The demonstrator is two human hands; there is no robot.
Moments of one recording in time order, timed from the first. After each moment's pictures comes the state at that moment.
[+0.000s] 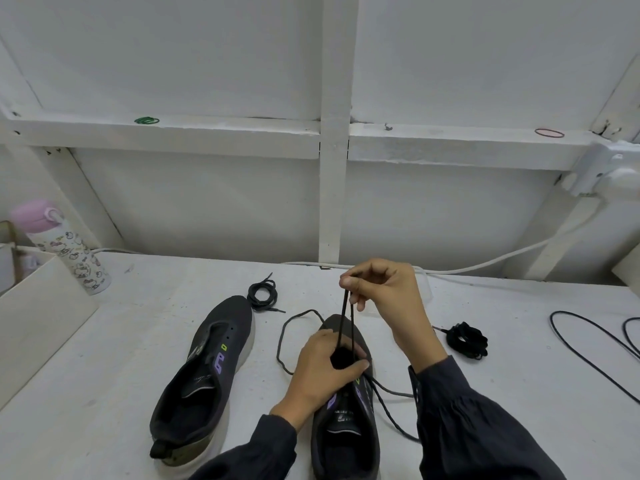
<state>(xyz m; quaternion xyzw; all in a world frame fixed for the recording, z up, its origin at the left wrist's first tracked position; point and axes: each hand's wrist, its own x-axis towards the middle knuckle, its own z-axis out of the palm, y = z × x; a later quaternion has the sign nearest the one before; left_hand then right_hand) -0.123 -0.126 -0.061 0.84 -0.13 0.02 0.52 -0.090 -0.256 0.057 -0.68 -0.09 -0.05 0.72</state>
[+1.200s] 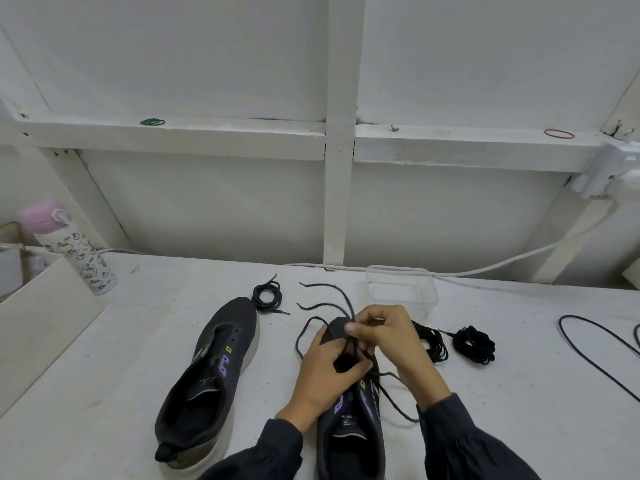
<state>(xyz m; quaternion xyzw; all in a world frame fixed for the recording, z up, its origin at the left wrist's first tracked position) -0.118 -0.125 -0.080 0.85 -0.11 0.05 0.52 -0.101 -0.262 0.007 -0.77 0.00 0.08 0.64</state>
